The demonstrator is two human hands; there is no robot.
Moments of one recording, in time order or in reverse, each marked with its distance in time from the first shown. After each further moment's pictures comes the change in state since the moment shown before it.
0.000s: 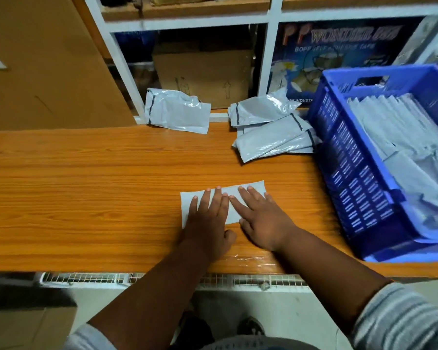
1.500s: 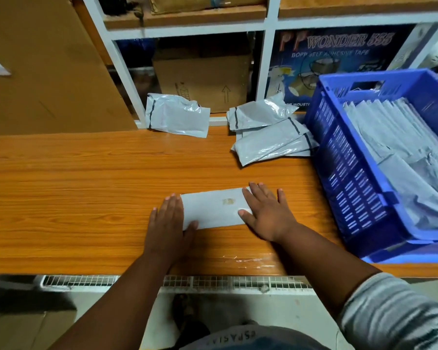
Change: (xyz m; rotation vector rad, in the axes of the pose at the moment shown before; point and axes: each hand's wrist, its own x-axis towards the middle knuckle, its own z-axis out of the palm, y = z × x) left_hand -0.030 -0.088 0.032 -0.197 0.094 -0.264; right_hand 0.011 0.019 -0.004 0.053 -0.001 0.254
